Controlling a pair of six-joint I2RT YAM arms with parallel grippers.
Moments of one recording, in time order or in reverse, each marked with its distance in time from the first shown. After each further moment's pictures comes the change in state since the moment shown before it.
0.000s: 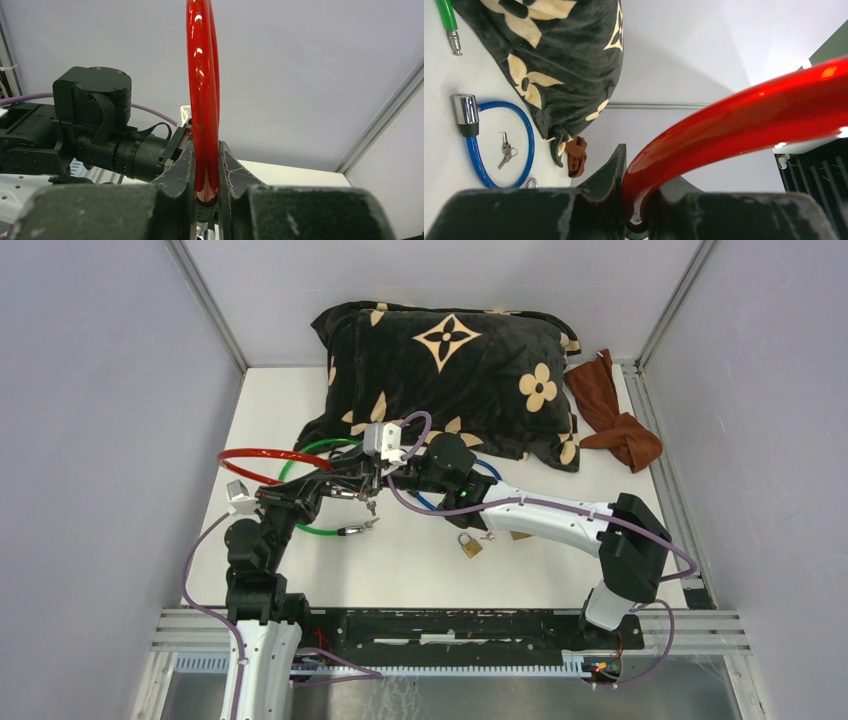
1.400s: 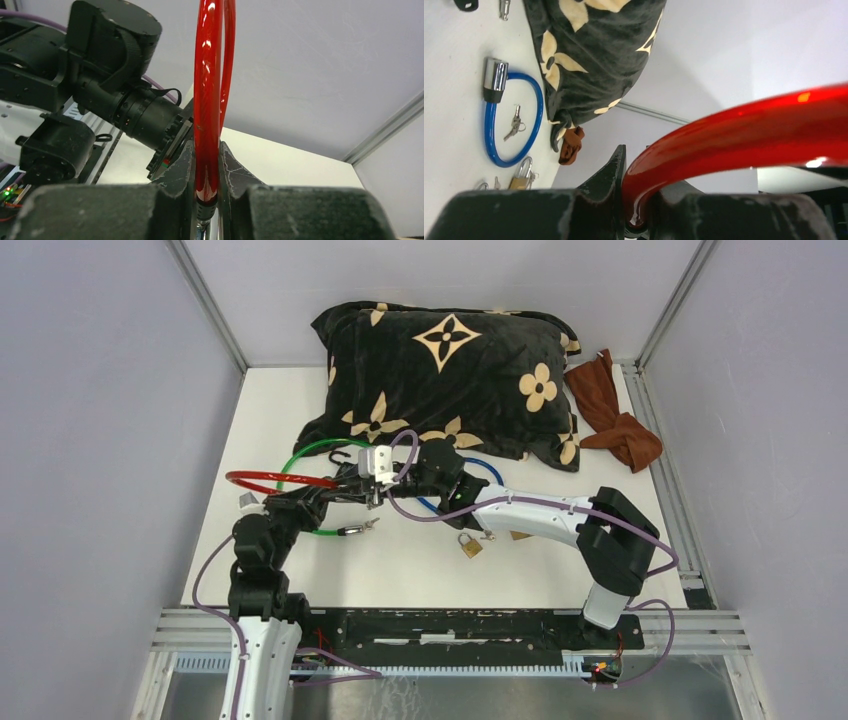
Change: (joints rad) left arm 0.003 0.019 -0.025 -0.114 0.010 -0.141; right arm -0.035 0.072 -0.066 -0.006 -0.125 -0.127
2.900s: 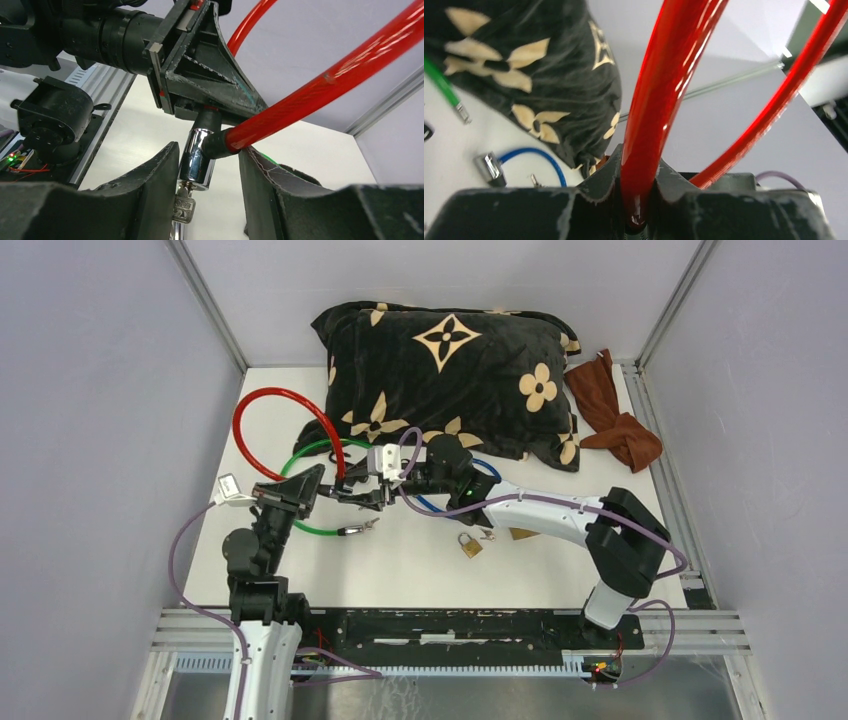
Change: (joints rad) left arm 0.003 -0.039 -0.026 0.280 -0.009 0.381; right arm -0.049 -0.039 -0.063 -0.096 -0.041 -0.052
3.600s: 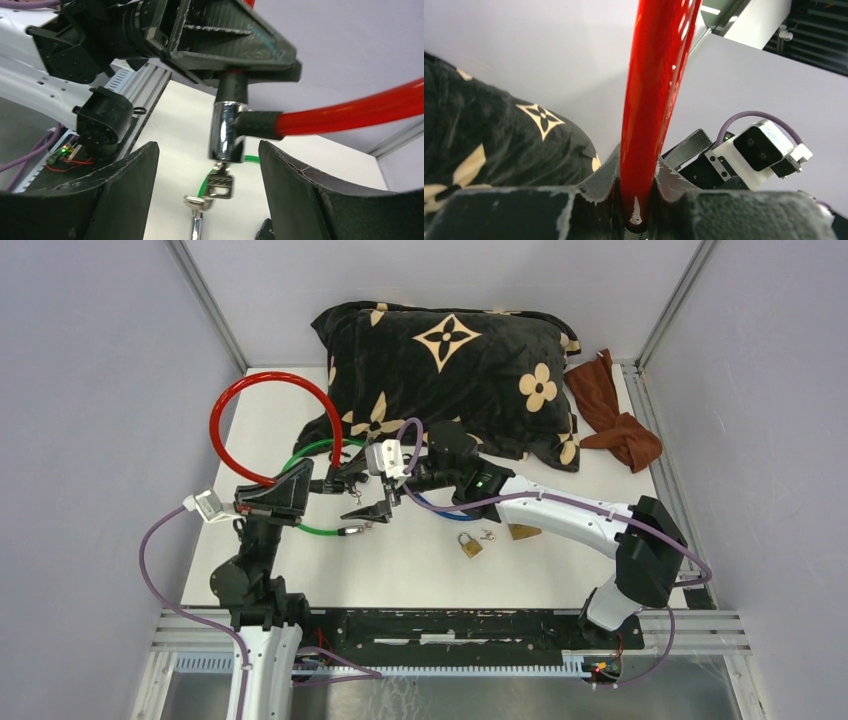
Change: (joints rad) left arm 0.000 -0.051 -0.003 0.450 0.063 0.272; right arm 0.010 -0.086 0.111 -0.228 -0.101 -0.028
